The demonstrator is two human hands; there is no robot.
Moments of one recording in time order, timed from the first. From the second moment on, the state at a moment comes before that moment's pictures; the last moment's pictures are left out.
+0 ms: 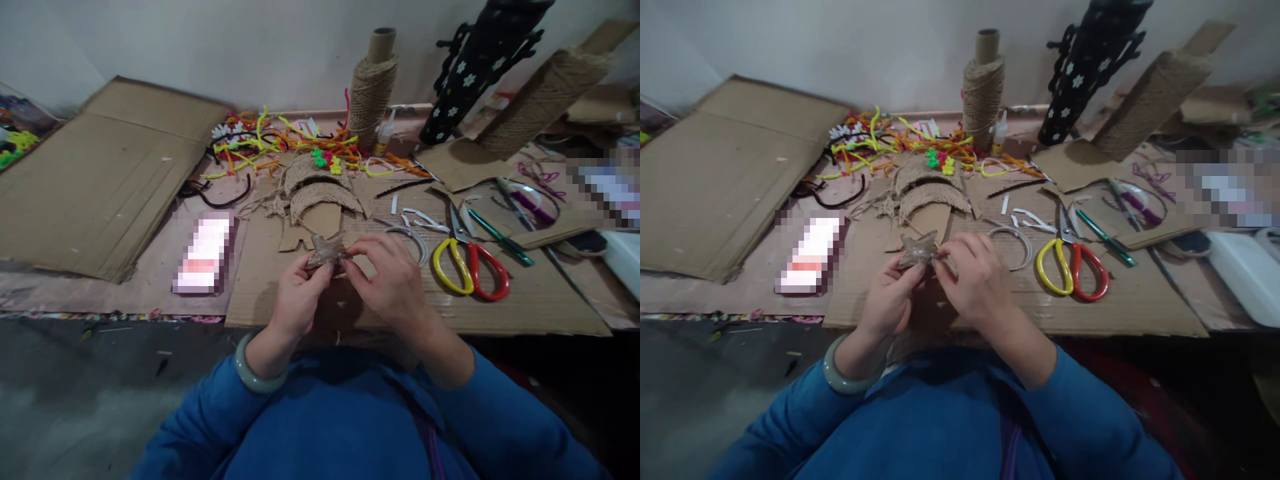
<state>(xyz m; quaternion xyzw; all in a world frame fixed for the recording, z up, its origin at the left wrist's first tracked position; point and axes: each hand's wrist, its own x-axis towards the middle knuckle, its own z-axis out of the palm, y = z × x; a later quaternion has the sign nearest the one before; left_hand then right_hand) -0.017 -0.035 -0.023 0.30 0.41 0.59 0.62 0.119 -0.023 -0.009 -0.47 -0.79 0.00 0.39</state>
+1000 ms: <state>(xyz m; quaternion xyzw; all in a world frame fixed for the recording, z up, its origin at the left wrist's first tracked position) -0.016 -0.035 -0.020 0.28 0.41 0.60 0.63 0.114 -0.020 -0.008 -0.49 -0.77 0.04 0.40</state>
